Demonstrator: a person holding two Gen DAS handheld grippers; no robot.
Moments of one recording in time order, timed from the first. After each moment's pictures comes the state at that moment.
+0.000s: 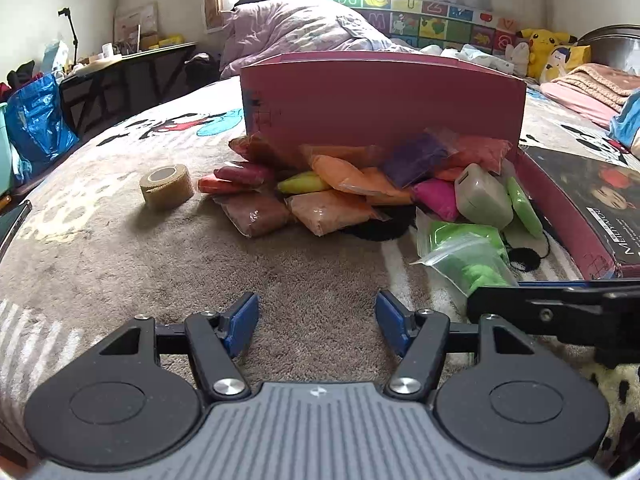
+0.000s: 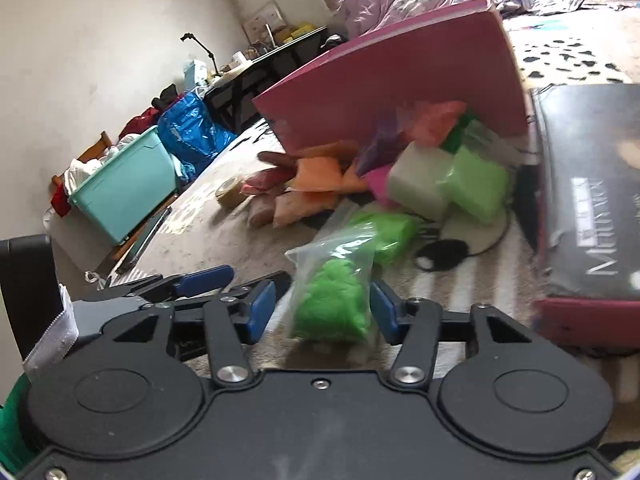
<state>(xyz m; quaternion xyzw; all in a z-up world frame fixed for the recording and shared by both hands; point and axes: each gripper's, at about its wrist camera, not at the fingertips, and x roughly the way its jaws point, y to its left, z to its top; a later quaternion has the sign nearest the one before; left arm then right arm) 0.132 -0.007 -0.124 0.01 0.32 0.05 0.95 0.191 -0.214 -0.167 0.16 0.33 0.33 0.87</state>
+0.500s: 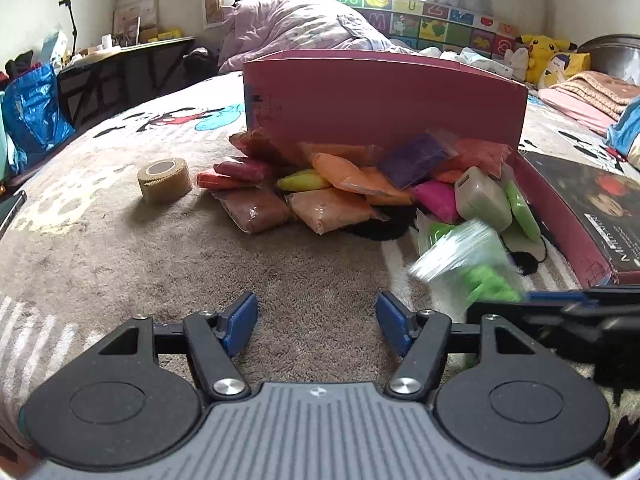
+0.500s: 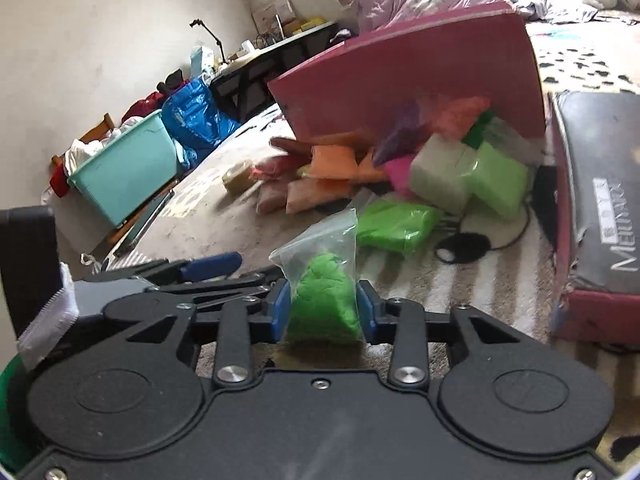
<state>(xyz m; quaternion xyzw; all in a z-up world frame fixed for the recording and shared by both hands) 0.133 -0.001 -0.124 -0.01 0.33 0.04 0.94 0.175 -0.204 -0.159 0.13 0.32 0.33 0.88</state>
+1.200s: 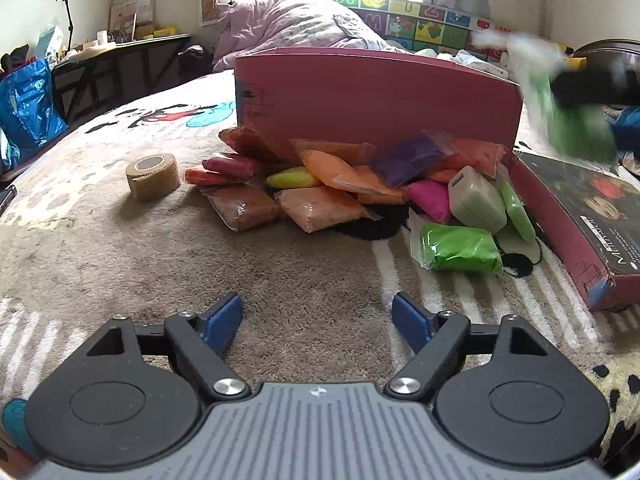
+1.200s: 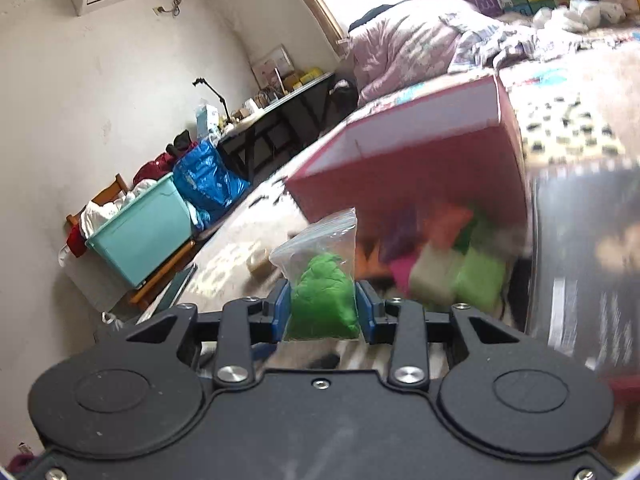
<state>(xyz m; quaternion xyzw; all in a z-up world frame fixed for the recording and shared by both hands) 0.138 -0.004 -0.128 -0.02 0.33 0.03 0.94 0.182 -0.234 -0.085 0.17 0.26 0.32 0.89</state>
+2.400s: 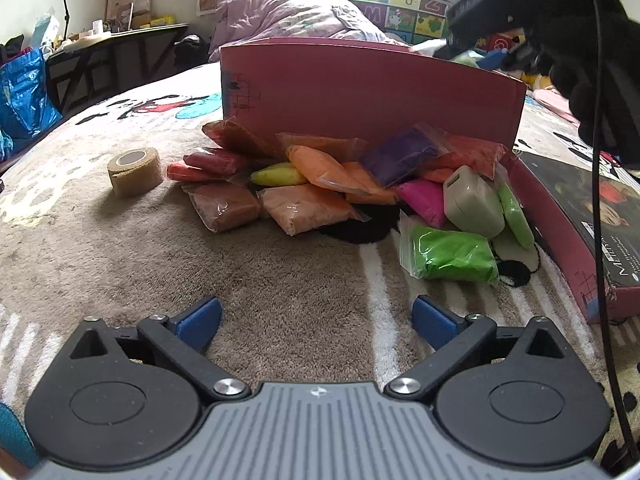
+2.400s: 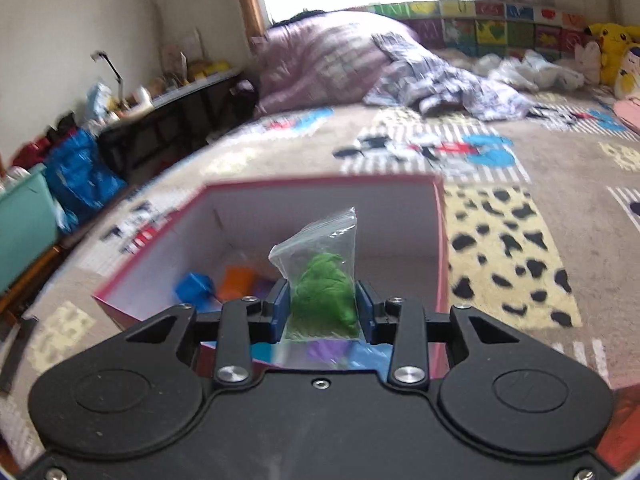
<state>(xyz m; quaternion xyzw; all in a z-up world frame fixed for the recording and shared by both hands) 0.150 -0.011 -0.131 -0.03 0.34 0.03 0.94 0.343 -0.195 -0.055 0.05 0.30 0.16 0.94</state>
